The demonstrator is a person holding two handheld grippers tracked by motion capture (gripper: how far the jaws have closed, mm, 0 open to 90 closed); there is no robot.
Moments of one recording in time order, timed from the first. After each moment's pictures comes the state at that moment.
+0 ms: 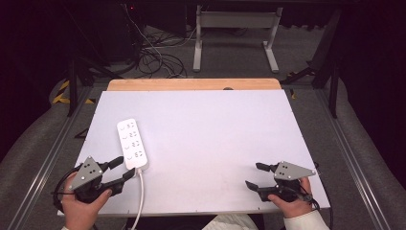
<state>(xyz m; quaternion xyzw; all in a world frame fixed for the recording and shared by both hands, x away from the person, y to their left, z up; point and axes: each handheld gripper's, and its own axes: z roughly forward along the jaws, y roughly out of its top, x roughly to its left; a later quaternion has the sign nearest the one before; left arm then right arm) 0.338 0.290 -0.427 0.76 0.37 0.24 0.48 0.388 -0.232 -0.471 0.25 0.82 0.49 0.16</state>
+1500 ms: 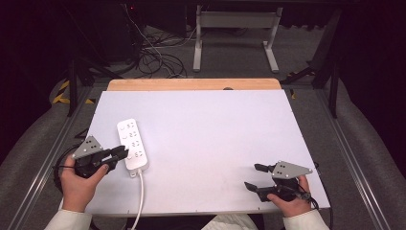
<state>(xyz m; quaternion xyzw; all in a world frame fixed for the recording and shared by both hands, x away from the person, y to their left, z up) 0.395 0.311 -0.418 0.79 0.39 0.20 0.43 0.392 -0.231 -0.475 0.25 0.83 0.48 0.14</state>
